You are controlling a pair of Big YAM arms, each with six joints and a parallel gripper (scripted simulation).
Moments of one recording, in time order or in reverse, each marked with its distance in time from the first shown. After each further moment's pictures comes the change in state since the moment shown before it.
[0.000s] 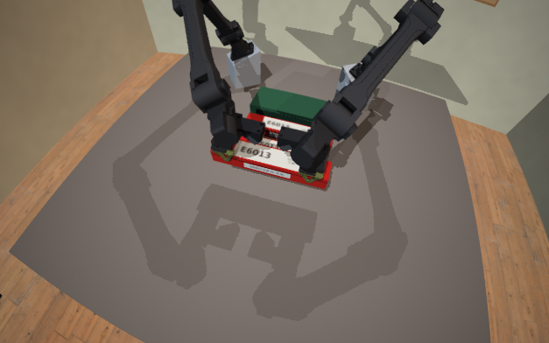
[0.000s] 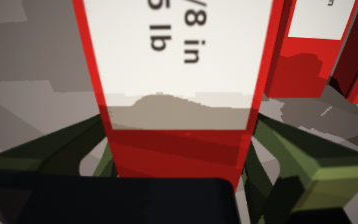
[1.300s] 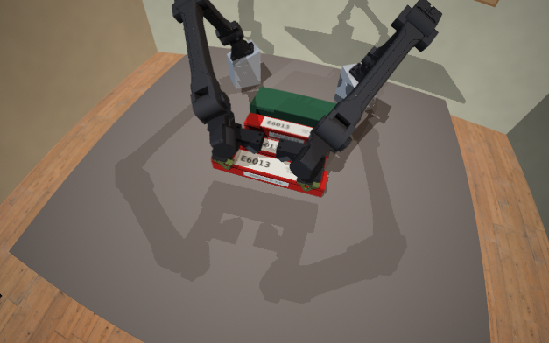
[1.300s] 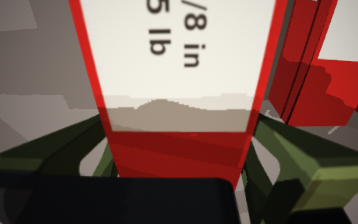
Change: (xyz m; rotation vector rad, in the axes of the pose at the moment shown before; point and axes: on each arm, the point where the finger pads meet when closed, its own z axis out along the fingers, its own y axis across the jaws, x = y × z) left arm -0.001 0.005 0.045 -0.014 -0.007 -0.018; right arm 0.000 -0.010 0.033 0.005 -0.003 -0.016
